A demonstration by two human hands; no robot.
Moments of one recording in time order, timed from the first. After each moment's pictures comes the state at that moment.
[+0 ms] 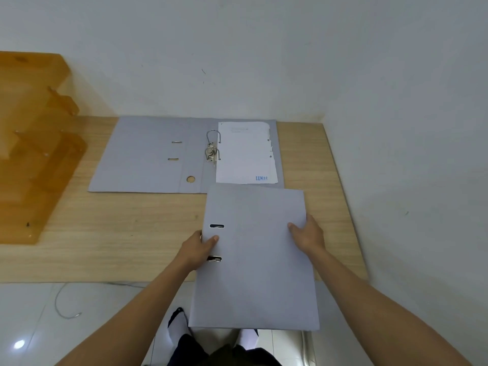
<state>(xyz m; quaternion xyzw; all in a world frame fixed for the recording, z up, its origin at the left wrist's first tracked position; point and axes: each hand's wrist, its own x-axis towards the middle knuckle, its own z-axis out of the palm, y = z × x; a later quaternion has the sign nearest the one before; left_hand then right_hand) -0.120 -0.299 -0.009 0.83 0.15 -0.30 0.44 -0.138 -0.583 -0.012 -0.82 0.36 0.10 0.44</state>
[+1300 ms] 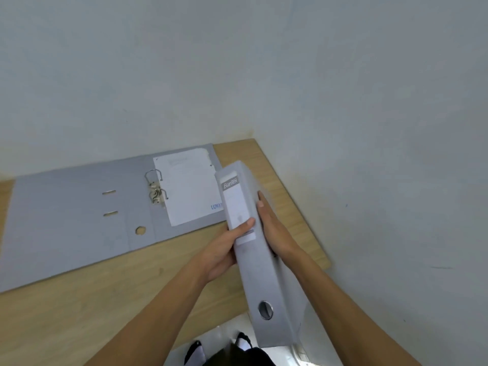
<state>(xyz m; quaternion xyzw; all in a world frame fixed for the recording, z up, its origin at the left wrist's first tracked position) -0.061 -0.402 0.087 0.49 -0.02 -0.51 0.70 -0.117 -0.533 0.101 -0.76 0.29 0.01 0.59</state>
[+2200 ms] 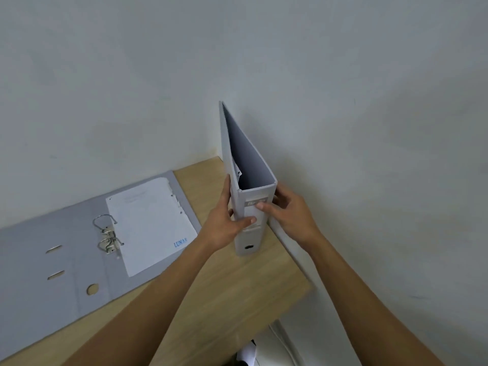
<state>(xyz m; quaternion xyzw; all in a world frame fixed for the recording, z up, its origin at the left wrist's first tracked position) 0.008 -0.551 0.098 0.73 -0.30 -0.30 0.53 -0.109 -0.693 0.138 -0.72 0.23 -0.17 0.63</state>
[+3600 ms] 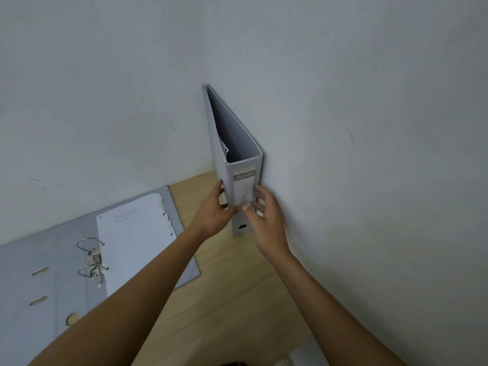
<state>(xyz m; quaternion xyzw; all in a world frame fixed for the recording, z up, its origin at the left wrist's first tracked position) 0.084 -0.647 0.090 0.82 -0.25 -0.26 0.45 -0.041 -0.733 0.115 -0.69 0.30 -0.20 0.62</state>
